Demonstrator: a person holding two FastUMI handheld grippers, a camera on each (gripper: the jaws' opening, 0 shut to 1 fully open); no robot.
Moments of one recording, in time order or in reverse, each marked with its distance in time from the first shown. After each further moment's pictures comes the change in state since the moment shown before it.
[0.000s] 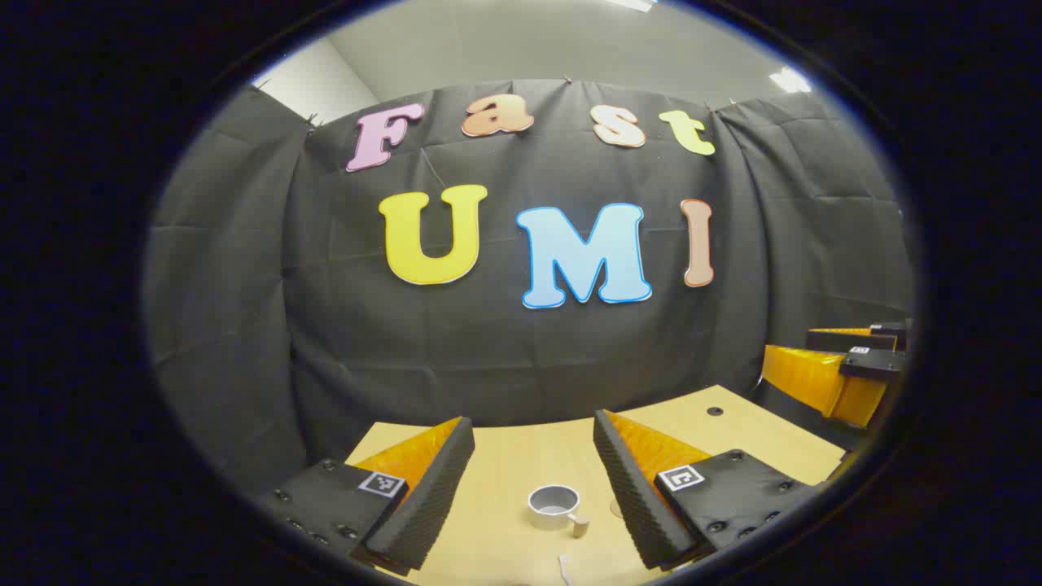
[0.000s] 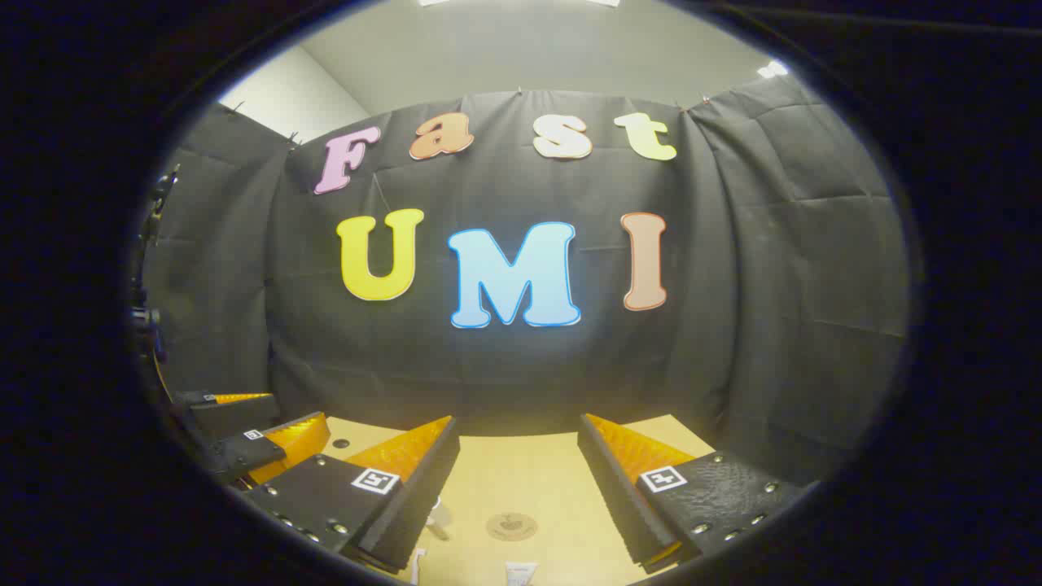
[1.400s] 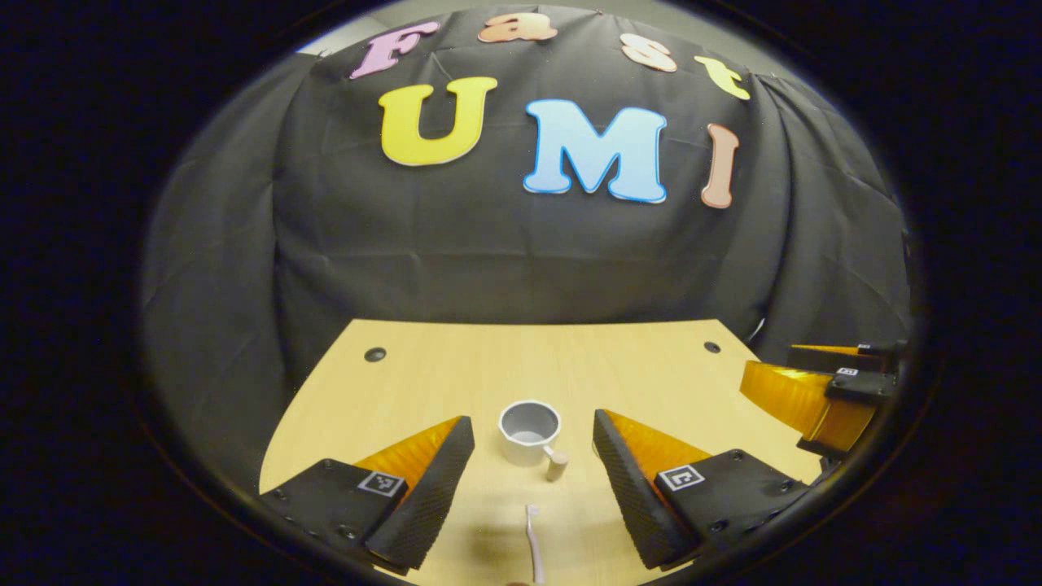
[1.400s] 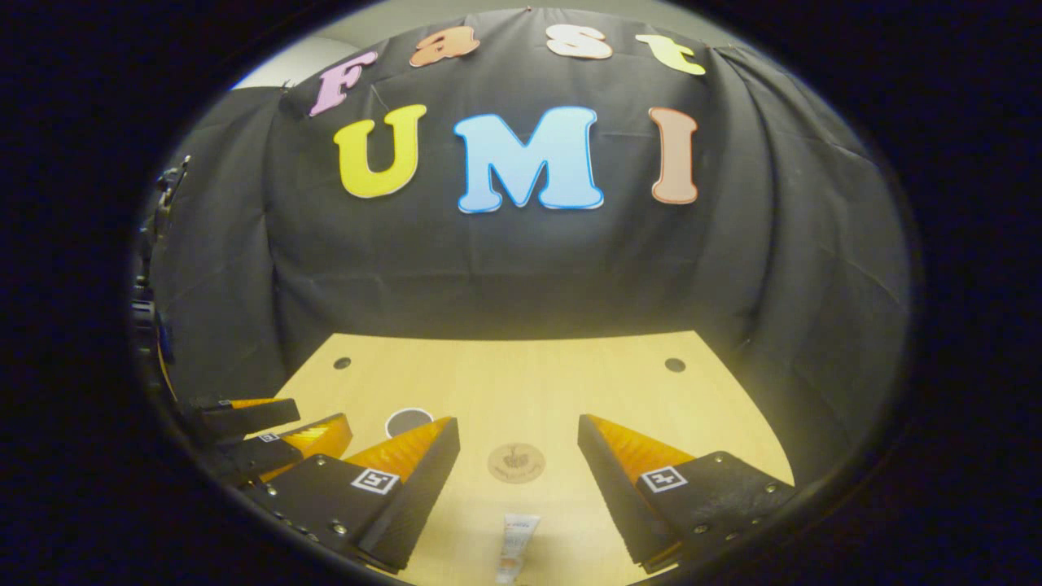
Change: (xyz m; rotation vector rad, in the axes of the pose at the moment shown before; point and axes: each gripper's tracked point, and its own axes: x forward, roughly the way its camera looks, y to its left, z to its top) left arm 0.019 -0.025 -0.168 -0.111 0.424 -0.012; right arm 0.012 0.005 -0.124 0.003 0.441 0.057
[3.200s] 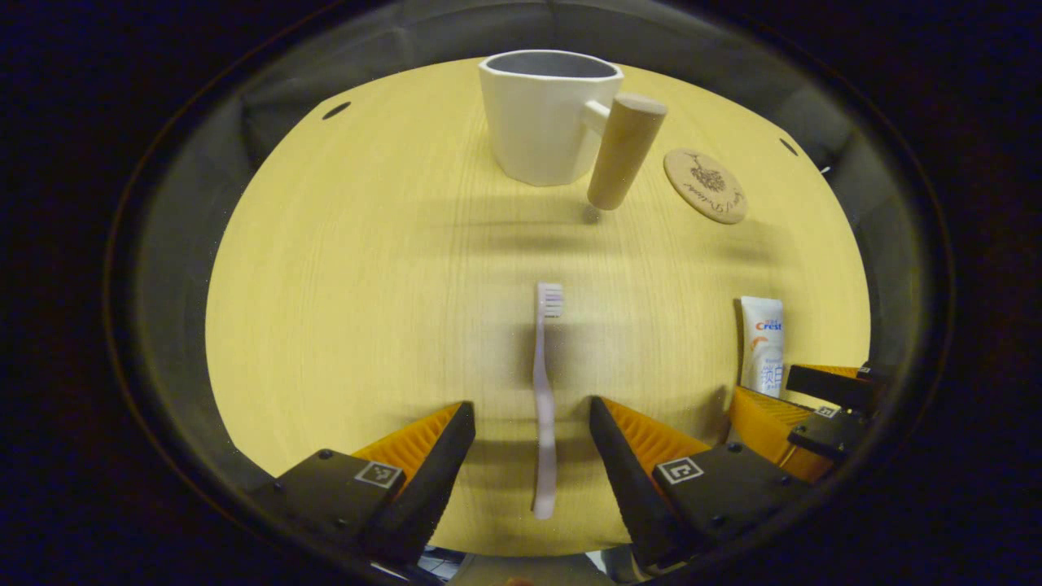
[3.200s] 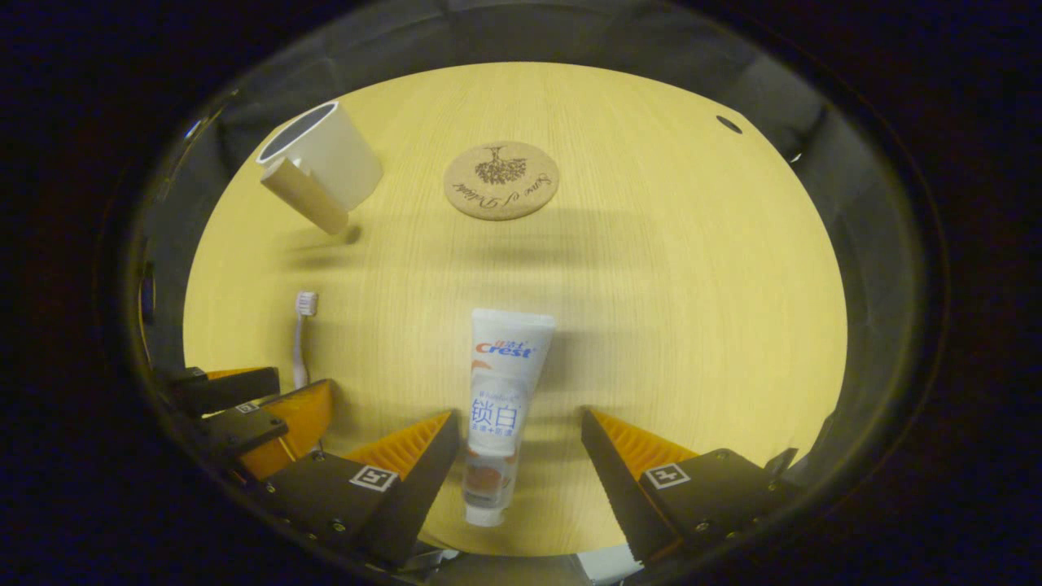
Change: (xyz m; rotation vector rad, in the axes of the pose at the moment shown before) left arm 0.046 0.014 -0.283 -0.071 0.835 0.111; right arm 0.039 -0.003 -0.258 -0.013 0.861 -0.028
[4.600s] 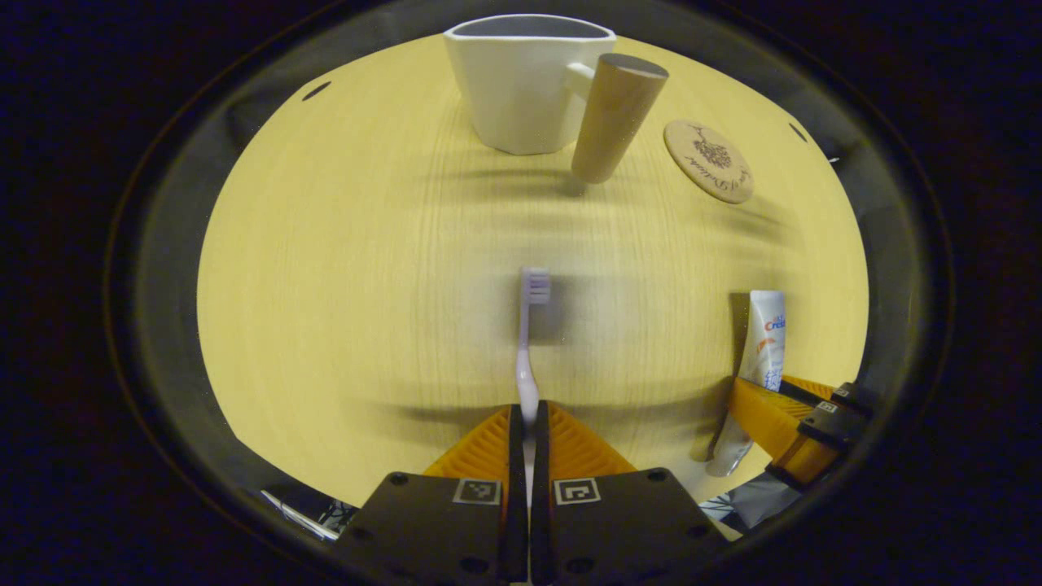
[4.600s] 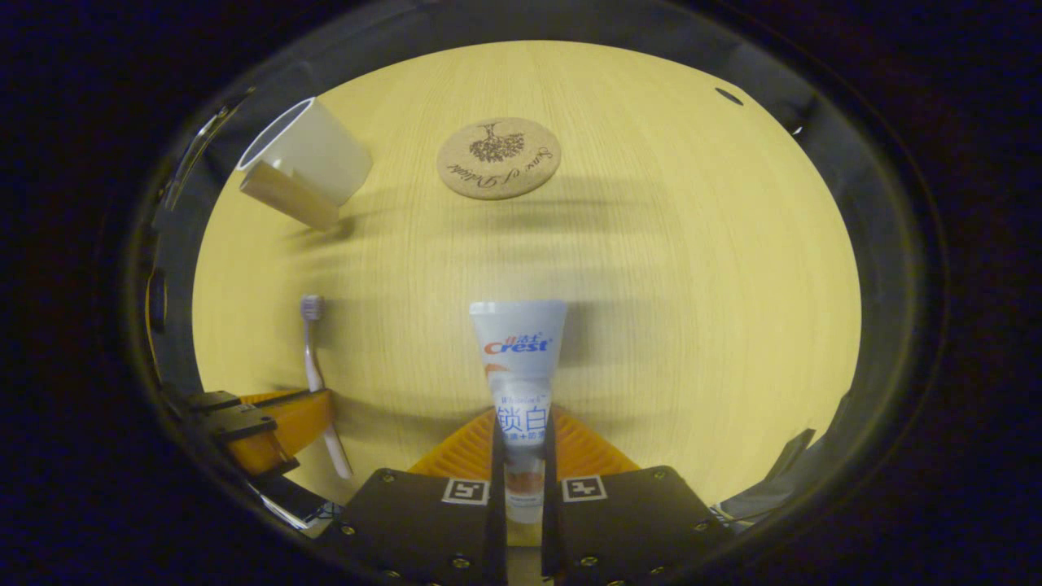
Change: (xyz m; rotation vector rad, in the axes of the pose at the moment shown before) left arm 0.000 -0.013 -0.007 -0.015 0.154 -0.020; right arm 0.002 0.009 -0.006 0.069 0.085 0.046
